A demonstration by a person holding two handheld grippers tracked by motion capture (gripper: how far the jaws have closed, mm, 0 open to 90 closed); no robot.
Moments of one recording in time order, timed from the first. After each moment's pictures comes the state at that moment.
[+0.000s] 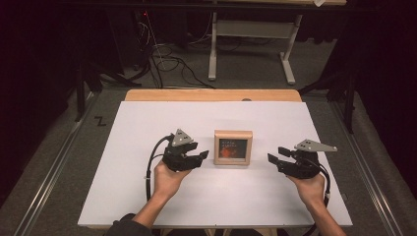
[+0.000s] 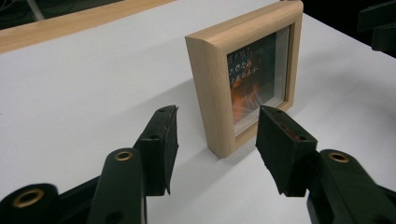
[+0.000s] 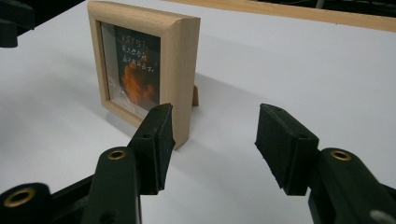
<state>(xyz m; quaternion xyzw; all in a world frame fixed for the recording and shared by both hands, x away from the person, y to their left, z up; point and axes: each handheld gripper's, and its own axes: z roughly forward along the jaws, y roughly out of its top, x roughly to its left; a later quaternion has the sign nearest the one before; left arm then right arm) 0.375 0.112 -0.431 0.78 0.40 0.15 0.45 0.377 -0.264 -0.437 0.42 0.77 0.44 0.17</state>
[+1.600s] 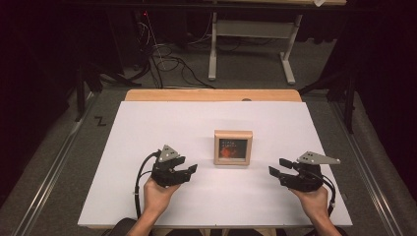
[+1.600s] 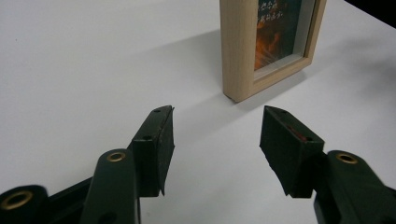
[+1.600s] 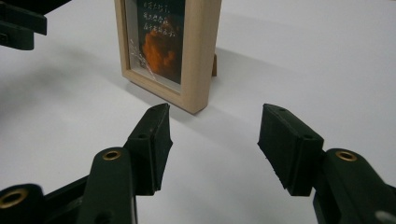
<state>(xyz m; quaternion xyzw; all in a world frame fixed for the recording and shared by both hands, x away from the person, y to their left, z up) 0.347 0.139 -0.466 0.77 0.45 0.13 0.44 0.351 -0.270 -0.450 0.42 0.78 0.44 0.15</state>
